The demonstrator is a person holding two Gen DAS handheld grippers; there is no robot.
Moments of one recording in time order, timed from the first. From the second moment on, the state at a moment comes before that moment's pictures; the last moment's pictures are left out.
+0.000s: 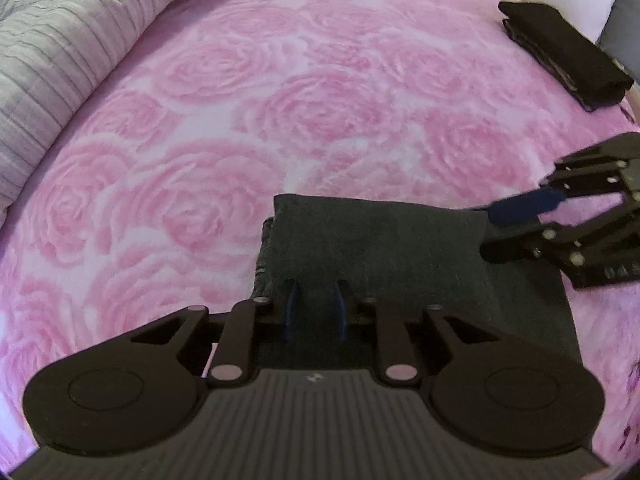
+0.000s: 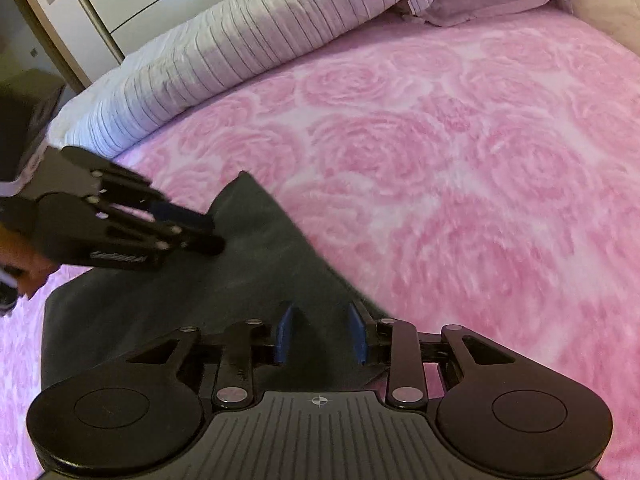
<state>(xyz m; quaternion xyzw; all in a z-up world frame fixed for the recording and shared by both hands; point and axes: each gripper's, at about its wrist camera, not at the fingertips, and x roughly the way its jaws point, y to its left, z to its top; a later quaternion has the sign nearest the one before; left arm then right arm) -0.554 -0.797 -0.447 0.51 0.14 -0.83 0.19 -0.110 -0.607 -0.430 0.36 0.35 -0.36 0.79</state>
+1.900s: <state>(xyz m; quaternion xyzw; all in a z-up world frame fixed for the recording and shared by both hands) -0.399 -0.532 -0.408 0.47 -0.20 -0.85 0.10 -0.181 -0.467 -0.372 -0.31 0.63 -0.09 0.70</state>
